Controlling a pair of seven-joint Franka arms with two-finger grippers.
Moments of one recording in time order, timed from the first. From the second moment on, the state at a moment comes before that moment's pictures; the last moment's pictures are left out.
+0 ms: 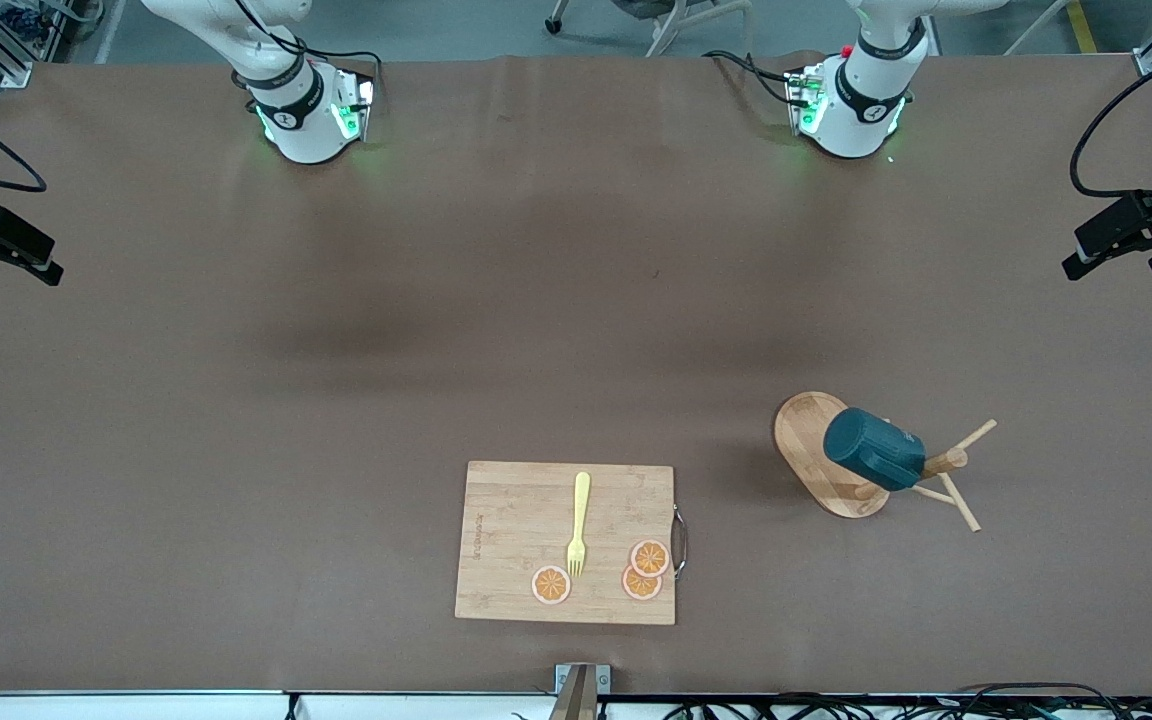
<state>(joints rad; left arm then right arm) -0.04 -0.03 0.06 -1.58 -0.10 1.64 -0.04 -0.07 -0.07 -0.02 -1.66 -0.02 1.67 -0.03</state>
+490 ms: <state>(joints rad) -0.07 -0.04 0.09 -1.55 -0.10 1.65 -0.04 -0.07 -0.07 -0.02 -1.66 -0.02 1.66 -0.03</state>
